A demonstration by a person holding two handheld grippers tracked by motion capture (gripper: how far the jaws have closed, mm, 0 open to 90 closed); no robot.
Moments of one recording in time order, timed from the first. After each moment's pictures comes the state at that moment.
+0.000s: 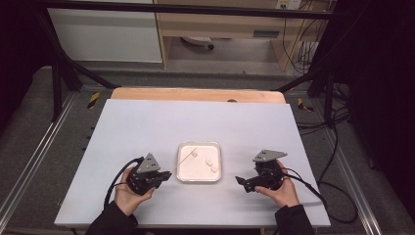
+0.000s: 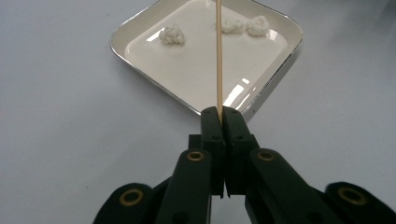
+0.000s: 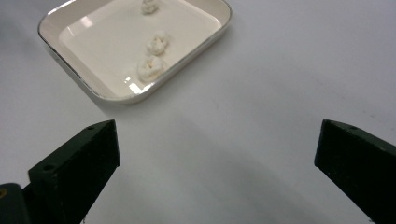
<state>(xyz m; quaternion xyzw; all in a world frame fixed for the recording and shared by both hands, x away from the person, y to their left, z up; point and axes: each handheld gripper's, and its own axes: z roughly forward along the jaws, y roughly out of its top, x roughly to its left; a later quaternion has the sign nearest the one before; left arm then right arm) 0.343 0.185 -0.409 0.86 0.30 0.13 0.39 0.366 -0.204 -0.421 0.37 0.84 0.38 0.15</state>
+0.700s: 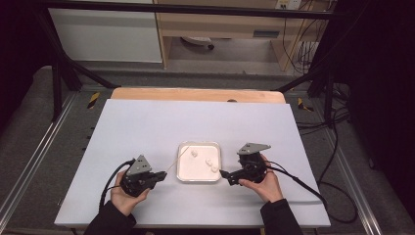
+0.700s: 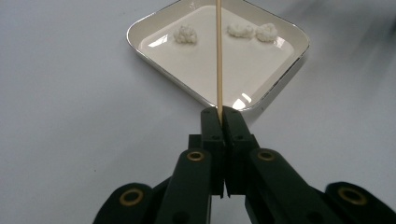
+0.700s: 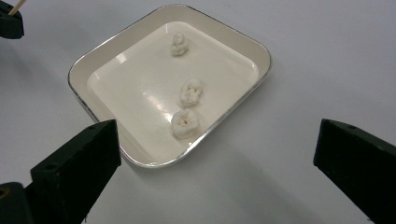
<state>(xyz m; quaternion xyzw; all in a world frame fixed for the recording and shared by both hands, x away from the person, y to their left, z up) 0.340 0.201 -0.419 0.84 0.32 0.13 0.42 0.384 -0.160 -0.414 0.36 0.83 0.40 0.13</state>
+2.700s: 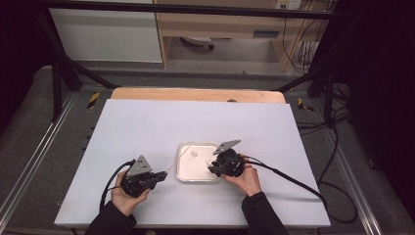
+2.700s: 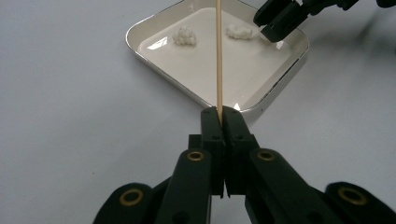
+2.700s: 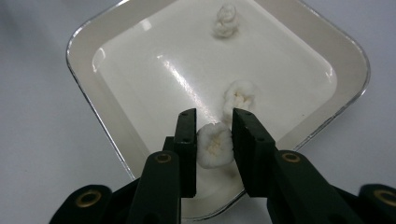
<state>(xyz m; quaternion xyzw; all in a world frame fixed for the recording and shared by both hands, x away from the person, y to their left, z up) 0.340 0.200 -0.421 0.84 0.31 0.13 0.43 0.408 -0.108 -0.431 0.31 0.89 0.33 0.09</state>
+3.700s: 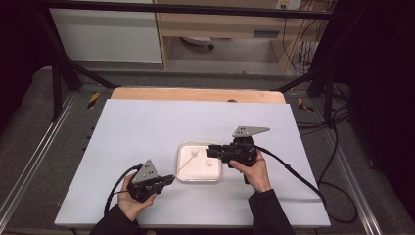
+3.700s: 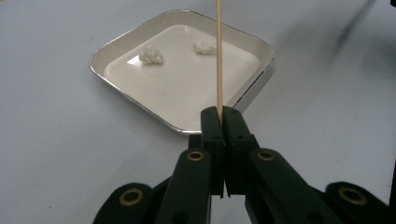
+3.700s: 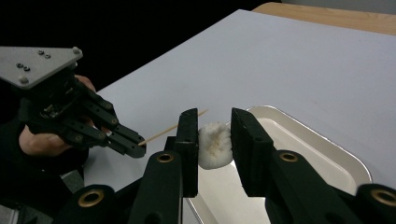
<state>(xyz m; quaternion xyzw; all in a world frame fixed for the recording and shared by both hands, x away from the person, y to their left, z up) 0.328 0.181 -0.421 0.84 0.27 0.13 0.45 0.403 -0.135 -0.366 0.30 0.78 0.55 0.01</state>
